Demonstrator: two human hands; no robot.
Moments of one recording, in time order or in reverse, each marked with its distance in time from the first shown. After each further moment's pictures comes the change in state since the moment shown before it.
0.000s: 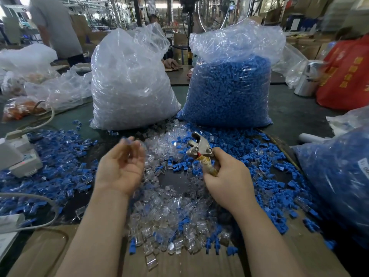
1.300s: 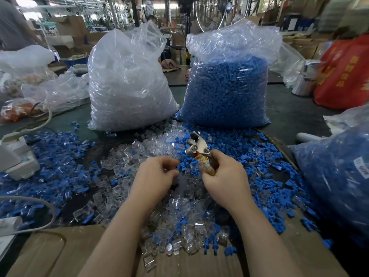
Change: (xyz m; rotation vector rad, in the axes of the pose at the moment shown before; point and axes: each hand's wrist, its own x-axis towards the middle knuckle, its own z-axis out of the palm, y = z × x) left_hand -0.001 -0.056 0.002 1.776 -0.186 0.433; right_hand 0.002 0.001 0.002 0.070 -0.022 0.069
